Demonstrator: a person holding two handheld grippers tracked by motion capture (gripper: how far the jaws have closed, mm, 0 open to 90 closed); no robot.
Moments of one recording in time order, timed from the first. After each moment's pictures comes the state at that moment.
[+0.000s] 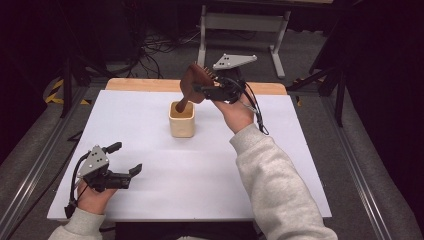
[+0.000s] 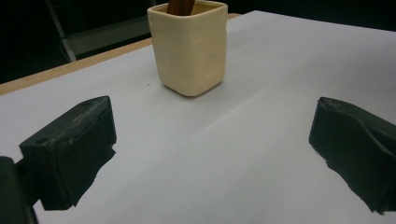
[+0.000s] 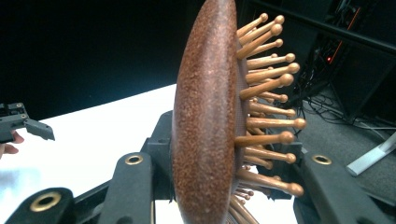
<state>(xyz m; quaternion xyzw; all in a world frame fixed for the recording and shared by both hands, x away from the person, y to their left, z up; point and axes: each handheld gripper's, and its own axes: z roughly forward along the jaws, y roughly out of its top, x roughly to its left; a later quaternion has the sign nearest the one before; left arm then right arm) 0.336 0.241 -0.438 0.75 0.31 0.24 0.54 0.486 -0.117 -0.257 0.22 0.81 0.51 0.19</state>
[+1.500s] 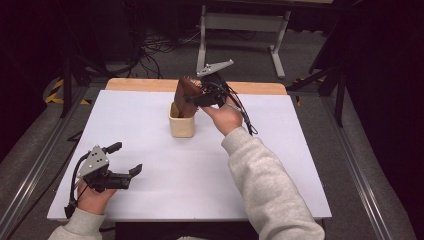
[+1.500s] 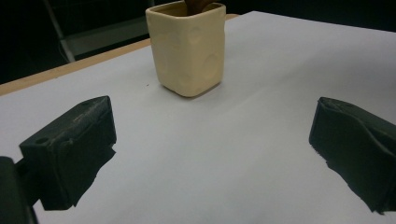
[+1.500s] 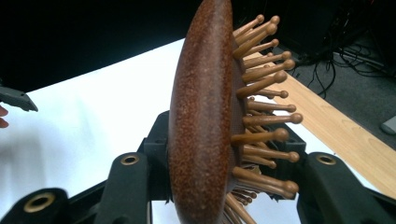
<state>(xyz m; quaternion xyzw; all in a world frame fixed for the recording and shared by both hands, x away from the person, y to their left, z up) 0.336 0.241 -0.438 0.75 0.31 0.24 0.54 0.519 -0.089 -0.303 0.25 0.85 0.45 0.12</state>
